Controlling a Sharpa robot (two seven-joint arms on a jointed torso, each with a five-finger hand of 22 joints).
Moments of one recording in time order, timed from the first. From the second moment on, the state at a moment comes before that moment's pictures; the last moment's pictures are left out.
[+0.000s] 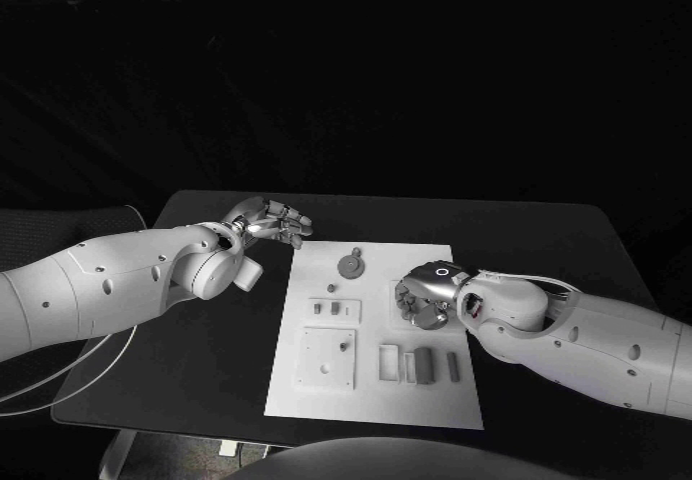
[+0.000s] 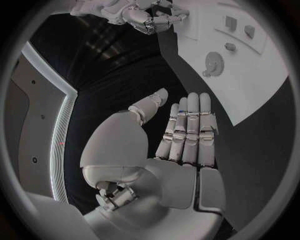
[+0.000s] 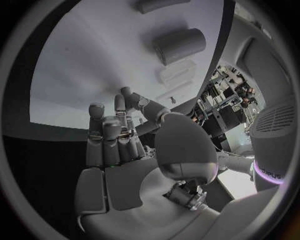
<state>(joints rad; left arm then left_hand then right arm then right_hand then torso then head) 1.18 -0.85 -0.15 1.33 -0.34 -0.27 0.20 1.14 -0.12 0.57 -0.27 0.07 0.89 0.17 0.28 0.48 1.16 0.13 0.07 0.20 1.00 0.06 0.63 0.43 0.04 1.00 -0.03 0.17 1.04 1.08 -0.67 -0.15 1.44 -1.81 -0.16 -0.09 1.15 -0.05 0.71 -0.28 0.14 0.97 0.14 0.37 0.45 1.23 0.07 0.18 0.30 1.17 -0.04 1.43 0.67 0.23 1.04 0.03 0.88 1.31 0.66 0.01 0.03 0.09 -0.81</state>
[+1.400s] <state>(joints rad) 1.18 -0.83 -0.15 1.28 -0.33 -0.27 0.20 1.14 -0.12 0.57 -0.27 0.07 0.89 0.17 0.29 0.48 1.16 0.13 0.07 0.20 1.00 0.06 0.62 0.44 0.04 1.00 -0.04 0.17 1.04 1.10 -0.59 -0.11 1.59 -1.79 -0.23 -0.10 1.14 -0.05 0.72 -0.28 0.14 0.97 0.14 0.37 0.45 1.25 0.07 0.19 0.31 1.18 -0.04 1.43 0.67 0.23 1.05 0.03 0.89 1.31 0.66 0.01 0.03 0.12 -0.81</state>
